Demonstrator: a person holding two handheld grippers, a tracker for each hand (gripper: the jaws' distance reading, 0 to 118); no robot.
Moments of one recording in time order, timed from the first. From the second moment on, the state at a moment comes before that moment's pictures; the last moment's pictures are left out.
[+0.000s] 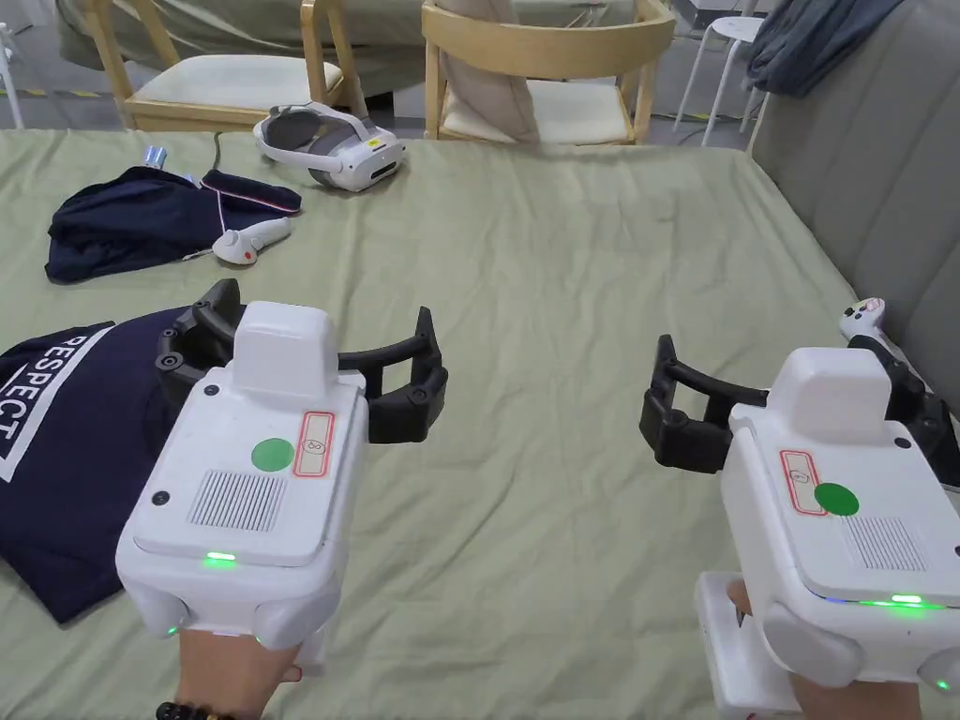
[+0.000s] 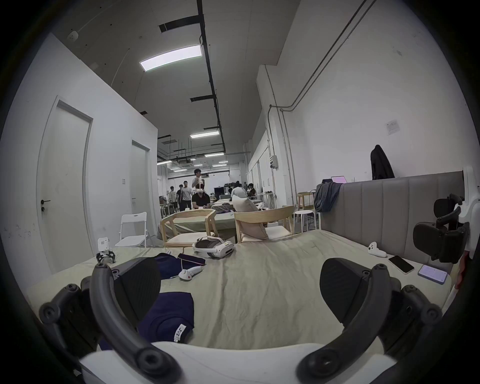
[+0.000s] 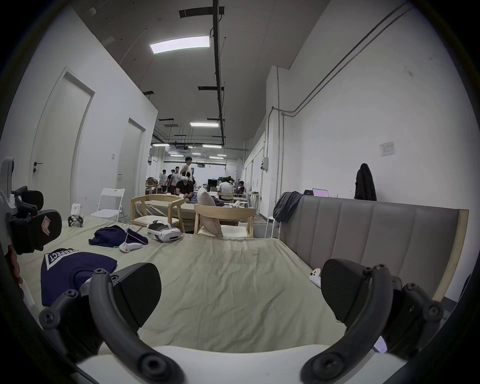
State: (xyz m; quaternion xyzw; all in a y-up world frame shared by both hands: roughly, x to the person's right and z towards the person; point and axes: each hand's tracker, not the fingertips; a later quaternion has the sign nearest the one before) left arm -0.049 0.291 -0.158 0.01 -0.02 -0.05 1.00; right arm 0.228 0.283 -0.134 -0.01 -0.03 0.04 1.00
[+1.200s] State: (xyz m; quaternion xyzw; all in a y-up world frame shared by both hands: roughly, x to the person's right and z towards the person) left arm -0.052 0.287 -0.157 0.00 -0.02 -0.03 1.00; right arm 0.227 0.281 -0.135 -0.02 -0.04 0.04 1.00
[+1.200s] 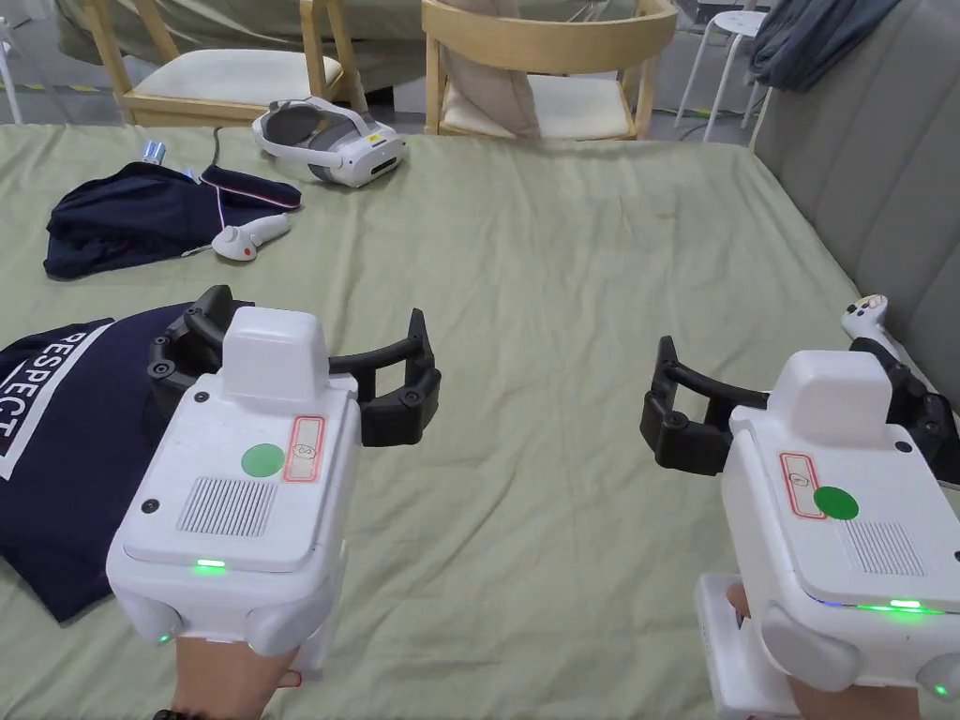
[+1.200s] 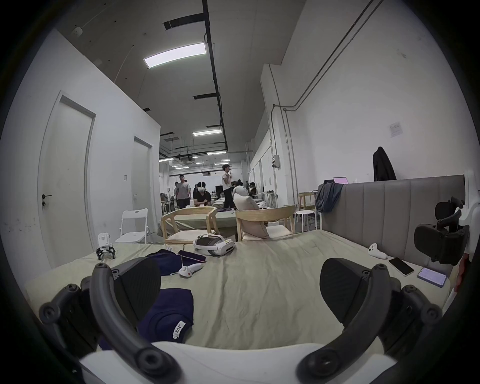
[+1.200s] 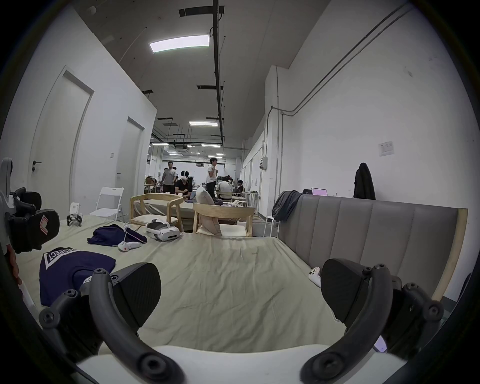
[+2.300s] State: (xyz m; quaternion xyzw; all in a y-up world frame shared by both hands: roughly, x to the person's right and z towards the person) left arm -0.053 0.286 -0.153 0.00 -0.02 -0.03 1.00; right arm 0.230 0.279 -0.133 -0.02 -0.04 0.04 1.00
